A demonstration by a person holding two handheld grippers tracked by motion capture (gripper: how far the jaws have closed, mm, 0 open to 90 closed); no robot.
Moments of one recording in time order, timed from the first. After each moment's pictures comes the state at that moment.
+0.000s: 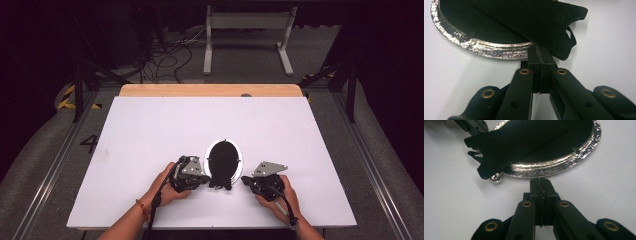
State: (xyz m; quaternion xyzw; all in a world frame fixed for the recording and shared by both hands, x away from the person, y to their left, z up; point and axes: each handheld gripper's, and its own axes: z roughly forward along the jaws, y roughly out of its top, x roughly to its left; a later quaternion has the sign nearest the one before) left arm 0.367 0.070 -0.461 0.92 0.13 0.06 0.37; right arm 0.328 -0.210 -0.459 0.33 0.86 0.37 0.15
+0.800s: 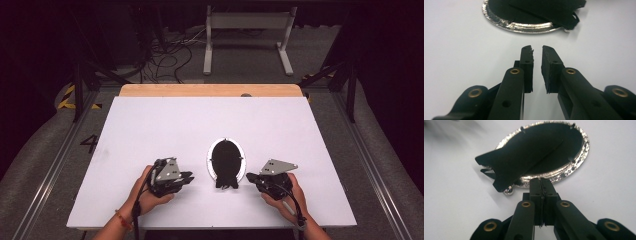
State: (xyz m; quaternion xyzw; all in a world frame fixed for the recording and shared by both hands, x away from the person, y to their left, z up) left arm 0.331 0.142 -0.437 0.88 0.17 0.12 0.42; right arm 0.324 -0.222 -0.443 0.33 0.85 0.38 0.16
